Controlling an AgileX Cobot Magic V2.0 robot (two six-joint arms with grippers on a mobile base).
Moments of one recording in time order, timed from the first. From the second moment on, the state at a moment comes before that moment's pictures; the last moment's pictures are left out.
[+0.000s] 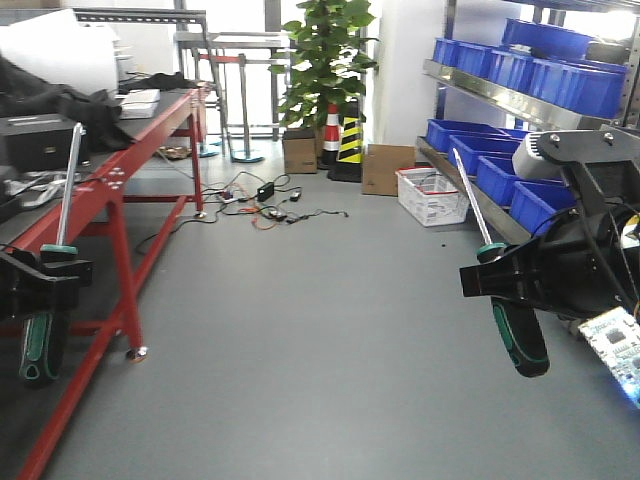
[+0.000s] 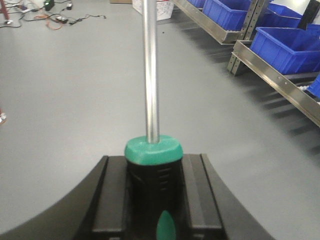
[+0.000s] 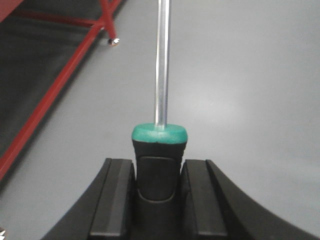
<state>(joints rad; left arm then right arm) -0.20 1.15 -1.13 -0.37 0.52 0.25 0.26 1.32 -1.35 0.09 0.73 -0.02</state>
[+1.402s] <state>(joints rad) -0.20 1.15 -1.13 -0.37 0.52 0.25 0.26 1.32 -1.35 0.10 0.73 -0.03</state>
